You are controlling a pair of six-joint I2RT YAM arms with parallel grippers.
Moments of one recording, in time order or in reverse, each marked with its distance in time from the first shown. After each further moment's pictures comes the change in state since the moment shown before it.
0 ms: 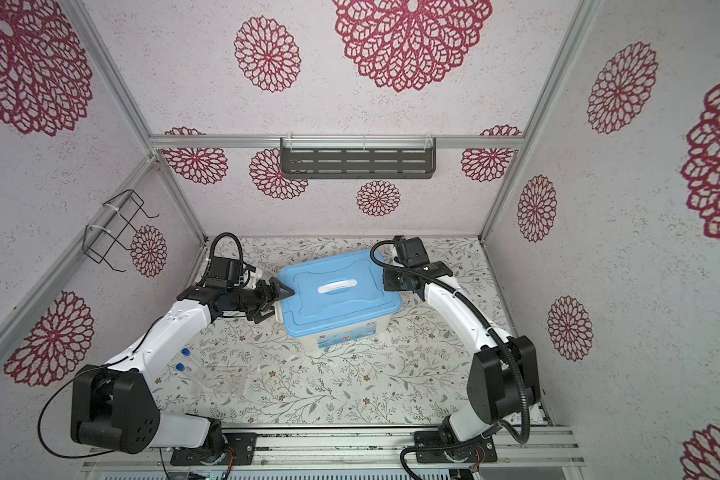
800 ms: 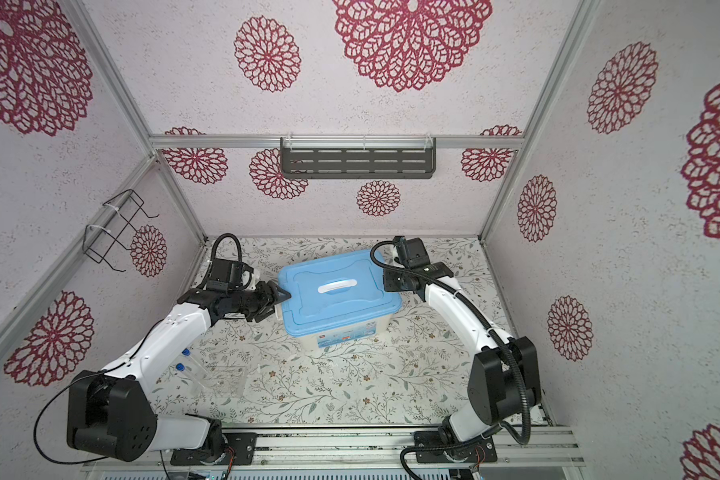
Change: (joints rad) left arm -0.043 -0.036 0.033 -0.053 -0.143 -0.005; right arm -0.001 -0.008 -0.011 0.011 -0.012 -0.006
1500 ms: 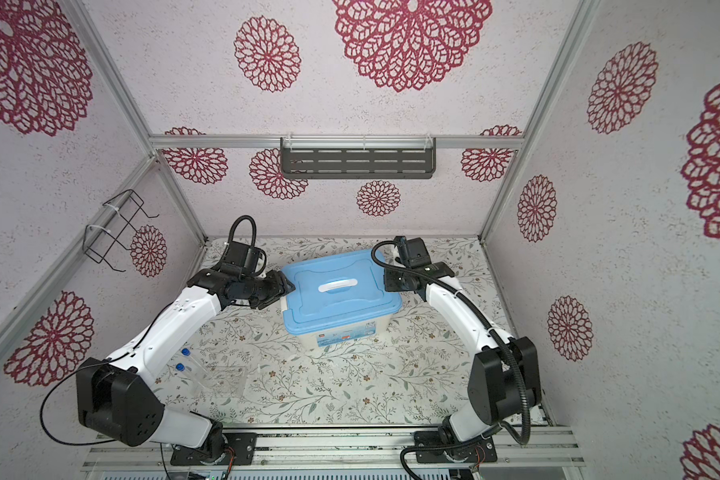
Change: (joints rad) left arm -0.115 0.089 0.225 -0.169 -0.211 0.066; right arm -0.007 0.000 0.000 -0.005 -0.024 0.000
